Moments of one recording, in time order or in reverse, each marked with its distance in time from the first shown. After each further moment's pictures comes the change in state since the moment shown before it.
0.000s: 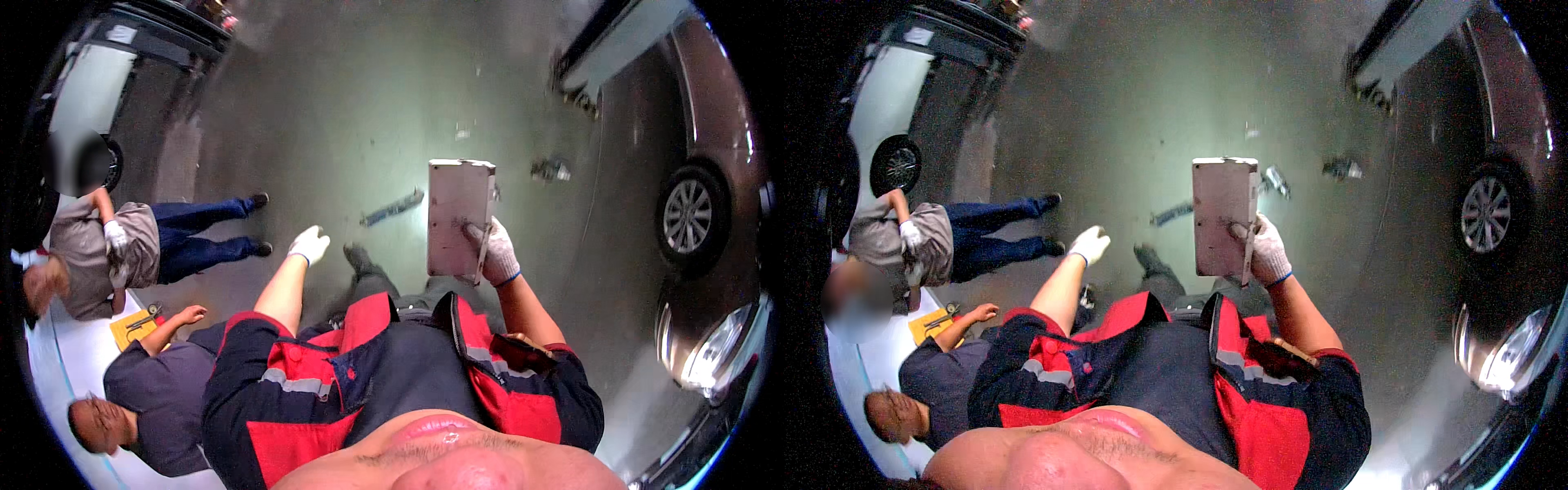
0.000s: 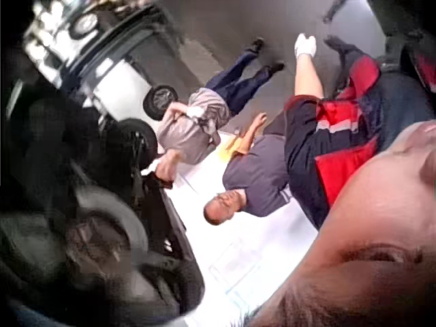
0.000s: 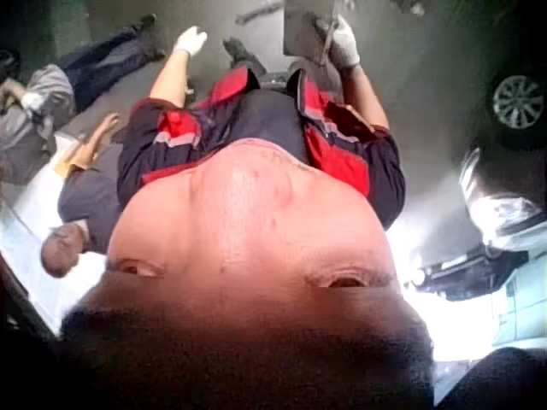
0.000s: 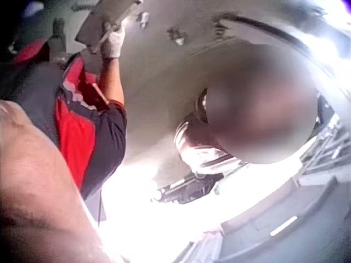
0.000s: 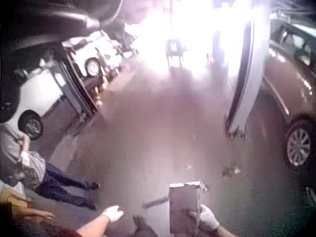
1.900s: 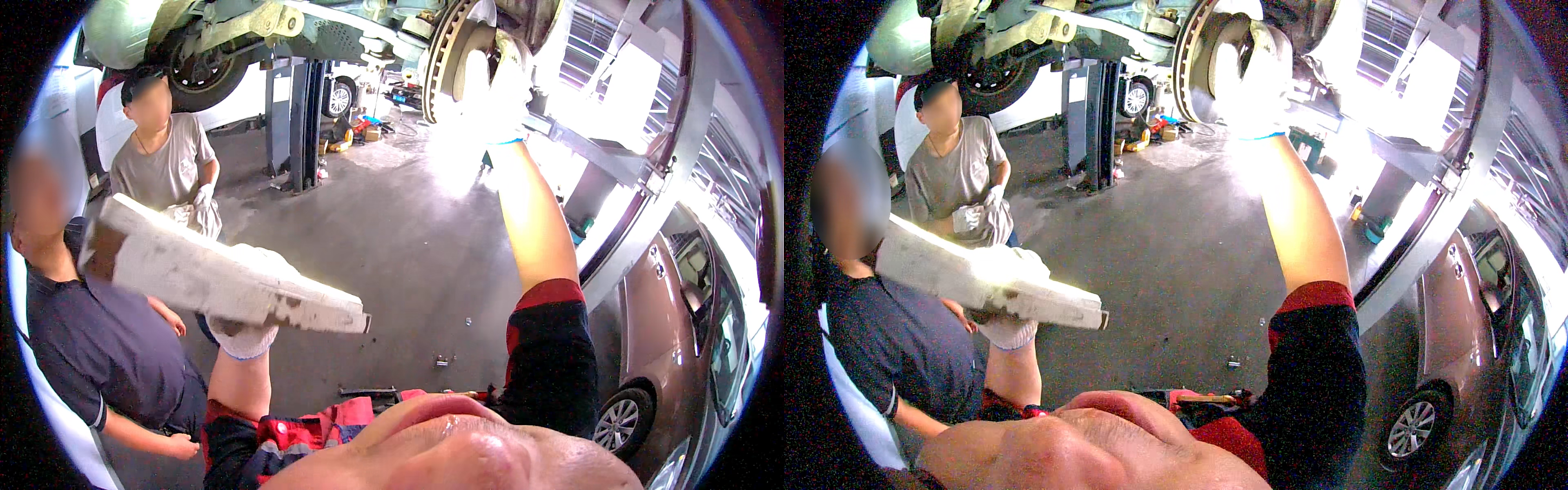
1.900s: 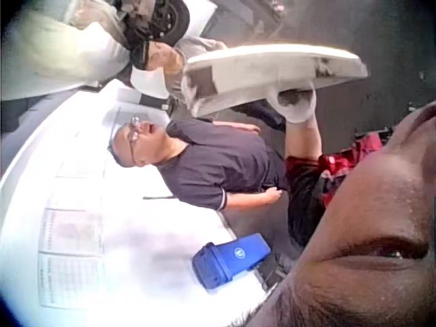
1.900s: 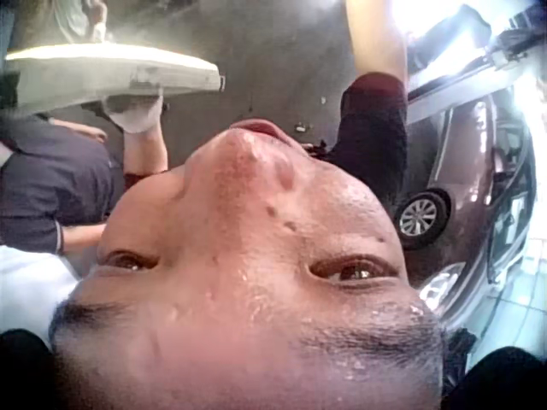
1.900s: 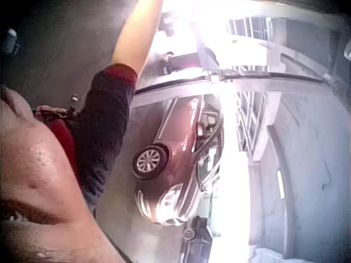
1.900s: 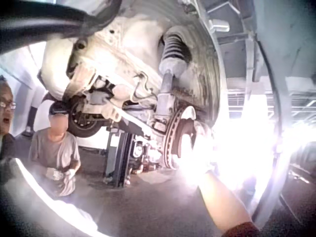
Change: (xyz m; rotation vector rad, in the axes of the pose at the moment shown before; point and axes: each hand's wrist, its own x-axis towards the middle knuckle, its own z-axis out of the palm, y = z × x) left_hand -0.423 -0.081 -0.178 -1.873 0.251 2.156; right_hand -0.161 -0.358 0.539 -0.686 0.167 -2.421
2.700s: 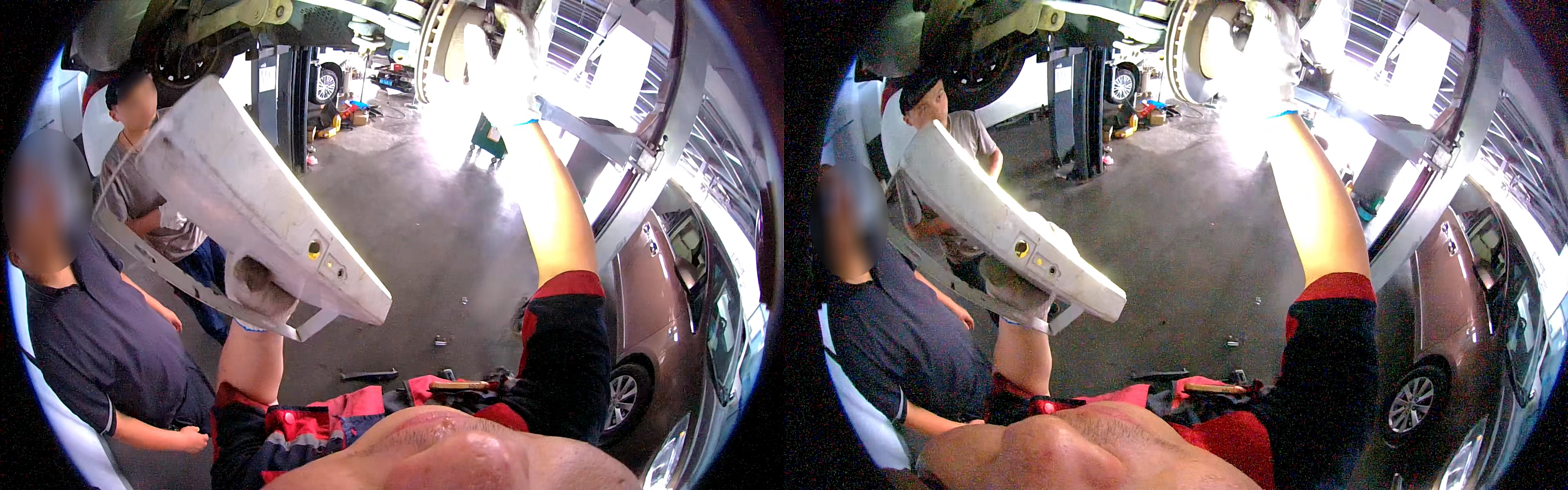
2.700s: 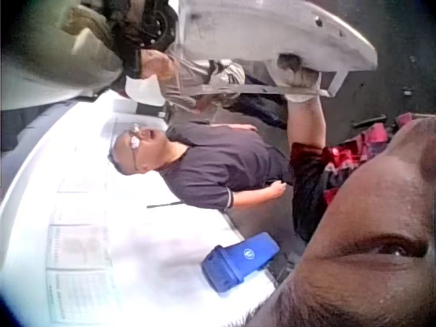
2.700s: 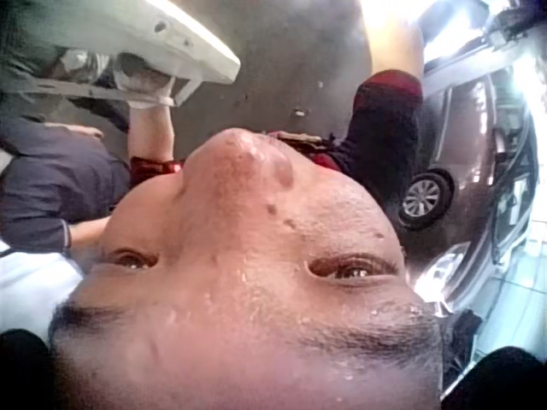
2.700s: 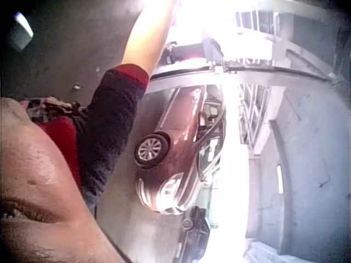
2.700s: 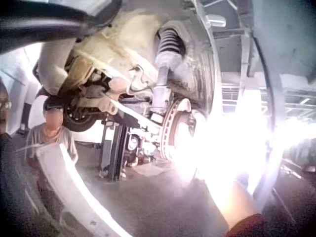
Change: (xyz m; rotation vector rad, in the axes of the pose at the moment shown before) left_hand 0.011 -0.015 -0.006 -0.086 0.278 -0.161; right_hand 0.019 -0.016 -0.033 -0.036 -0.026 -0.118
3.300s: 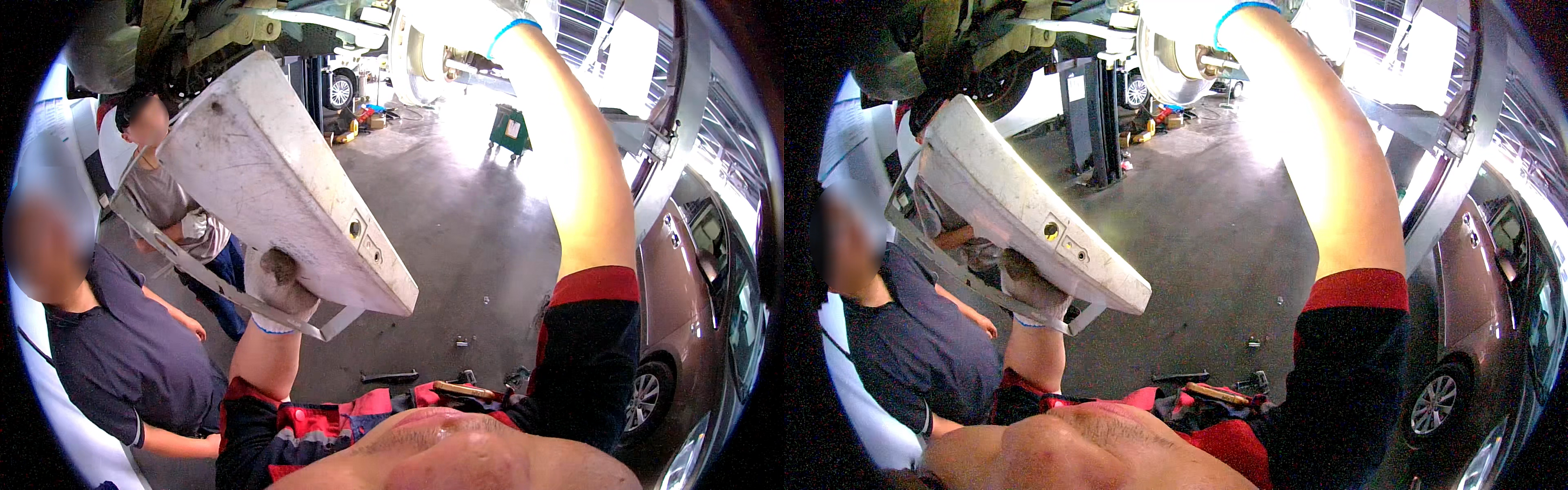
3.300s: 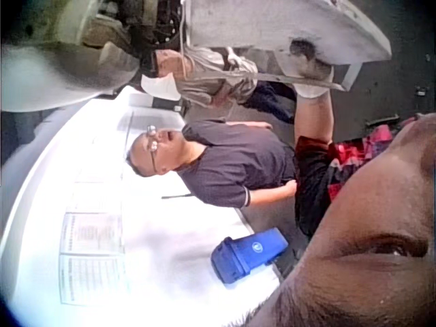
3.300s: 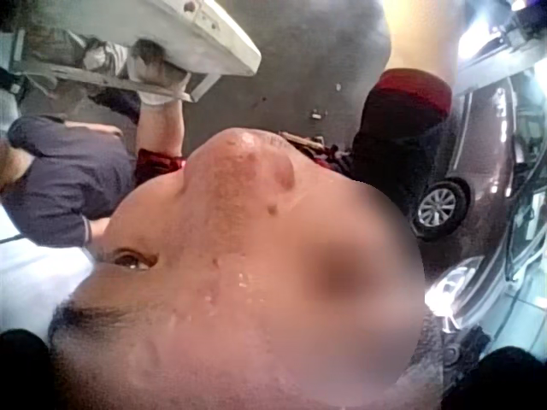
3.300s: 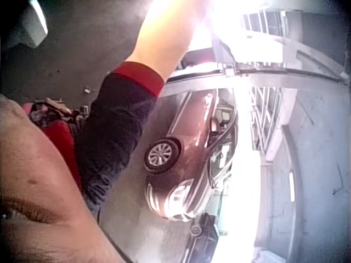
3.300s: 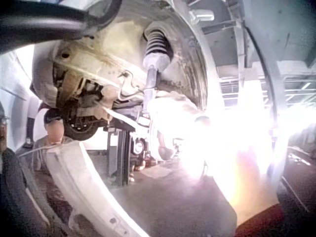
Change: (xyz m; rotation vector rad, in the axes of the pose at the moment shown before) left_hand 0.023 -0.035 0.036 0.153 -0.305 -0.006; right_hand 0.096 -0.024 -0.029 0.109 -0.508 -0.194
